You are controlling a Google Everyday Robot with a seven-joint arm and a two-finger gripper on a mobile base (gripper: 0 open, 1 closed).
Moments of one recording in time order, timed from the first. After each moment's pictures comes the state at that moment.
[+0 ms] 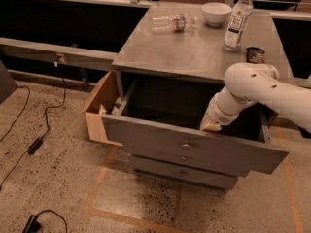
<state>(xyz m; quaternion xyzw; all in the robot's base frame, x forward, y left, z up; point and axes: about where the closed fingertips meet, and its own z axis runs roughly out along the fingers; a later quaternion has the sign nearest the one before) 0.602 -0.183 0.663 -0.64 0.75 0.02 0.16</state>
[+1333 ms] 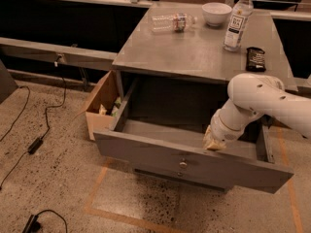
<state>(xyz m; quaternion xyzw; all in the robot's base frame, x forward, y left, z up) 0.528 -0.179 0.650 -0.68 0.72 0.08 0.11</state>
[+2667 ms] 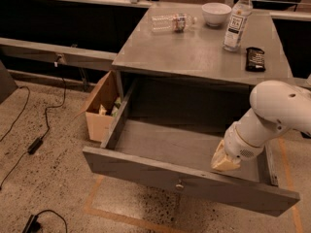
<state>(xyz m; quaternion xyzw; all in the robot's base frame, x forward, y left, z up) 0.448 -0.186 0.678 -0.63 0.76 0.13 0.10</state>
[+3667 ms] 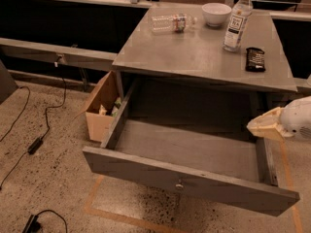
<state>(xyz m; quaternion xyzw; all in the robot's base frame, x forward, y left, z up) 0.490 -0.267 0.790 -0.47 0.81 0.14 0.33</state>
